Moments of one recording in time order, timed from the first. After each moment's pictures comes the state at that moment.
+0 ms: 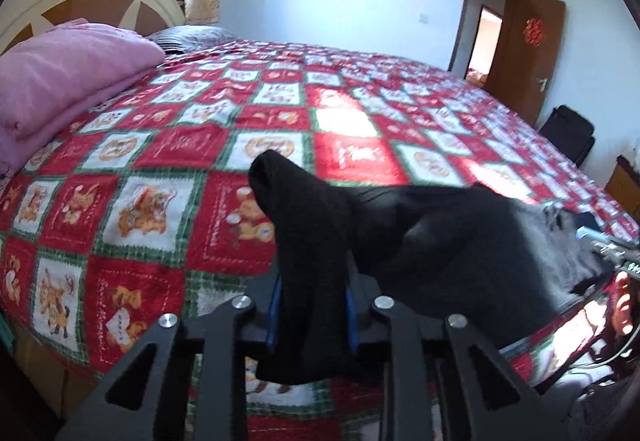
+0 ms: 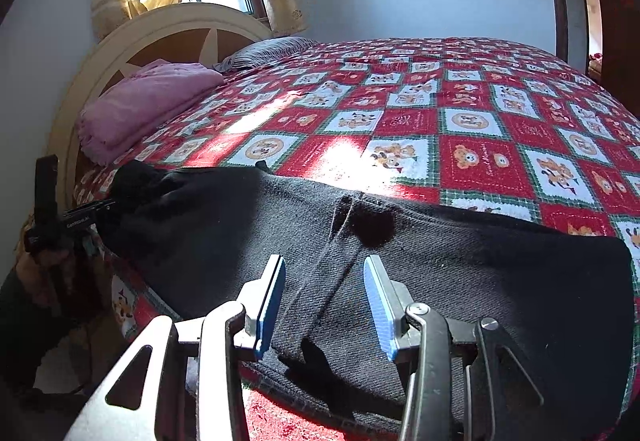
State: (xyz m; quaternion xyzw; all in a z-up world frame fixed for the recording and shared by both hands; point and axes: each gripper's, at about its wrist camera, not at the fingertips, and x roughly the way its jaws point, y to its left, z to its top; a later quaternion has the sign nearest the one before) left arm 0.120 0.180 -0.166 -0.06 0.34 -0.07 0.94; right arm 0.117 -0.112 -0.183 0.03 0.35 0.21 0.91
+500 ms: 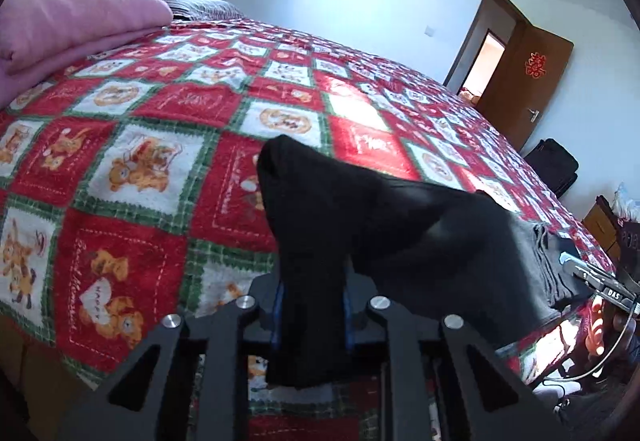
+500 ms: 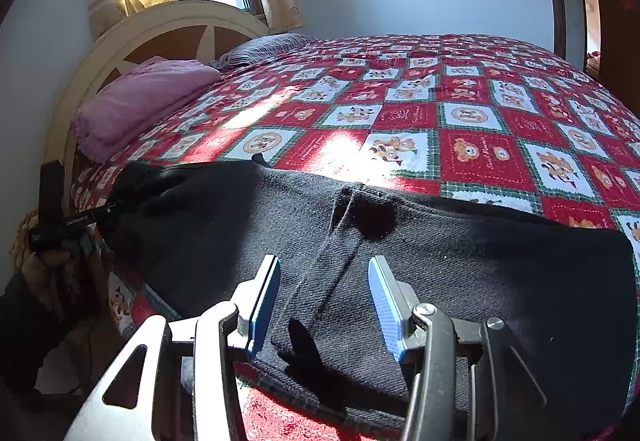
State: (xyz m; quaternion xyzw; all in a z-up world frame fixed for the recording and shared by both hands) left arm 0.123 0.211 -0.190 -0.14 0.35 -0.09 0.92; right arm 0.116 -0.110 -0.186 0.03 0.36 0.21 0.91
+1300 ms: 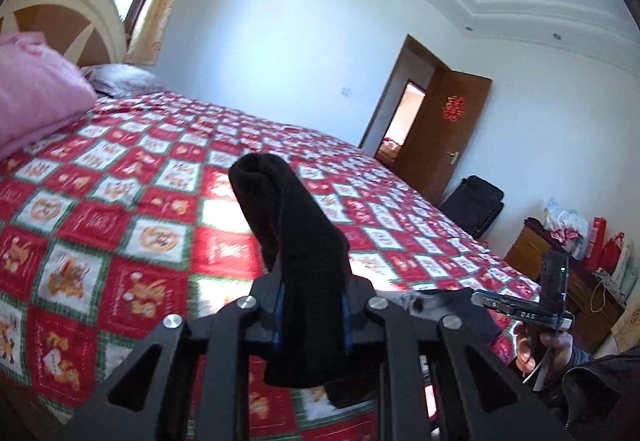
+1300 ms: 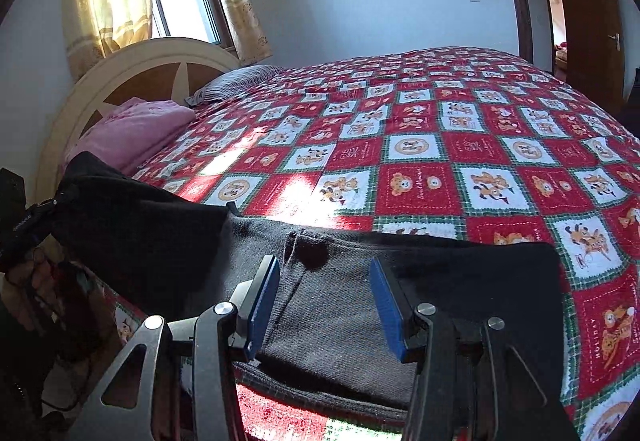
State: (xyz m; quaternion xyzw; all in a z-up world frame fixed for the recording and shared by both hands) left arm 0.094 0.155 -0.084 -0.16 0.21 -0.22 0.94; right arm 0.101 -0.169 -0.139 0.07 0.33 0.16 0.93
